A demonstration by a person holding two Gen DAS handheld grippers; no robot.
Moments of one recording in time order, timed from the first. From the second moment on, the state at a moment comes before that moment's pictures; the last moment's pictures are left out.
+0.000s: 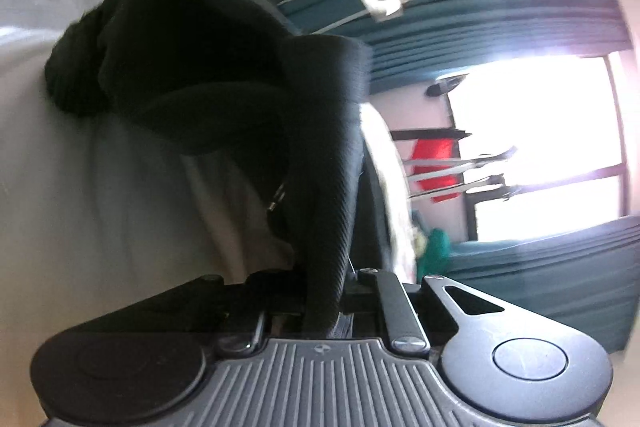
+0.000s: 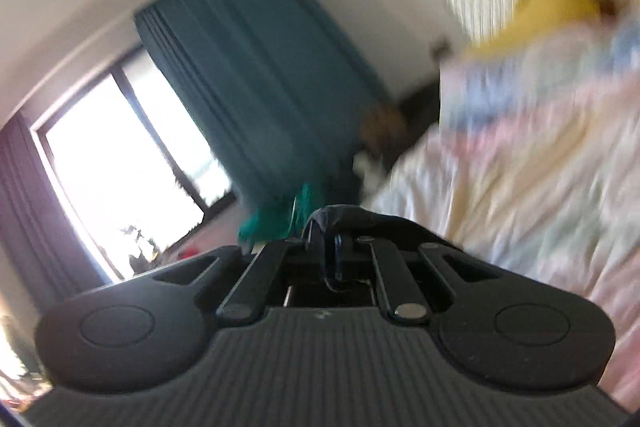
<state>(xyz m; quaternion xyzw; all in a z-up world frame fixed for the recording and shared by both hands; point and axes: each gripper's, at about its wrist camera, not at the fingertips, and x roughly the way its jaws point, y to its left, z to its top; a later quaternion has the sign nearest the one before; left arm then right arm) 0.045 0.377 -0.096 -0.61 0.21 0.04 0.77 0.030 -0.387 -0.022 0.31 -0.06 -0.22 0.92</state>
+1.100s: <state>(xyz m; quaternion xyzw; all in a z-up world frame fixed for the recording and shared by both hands) 0.020 0.324 -0.073 -0.53 0.26 0.11 0.80 0.039 -0.451 -0.137 0.65 0.22 -0.16 0.71</state>
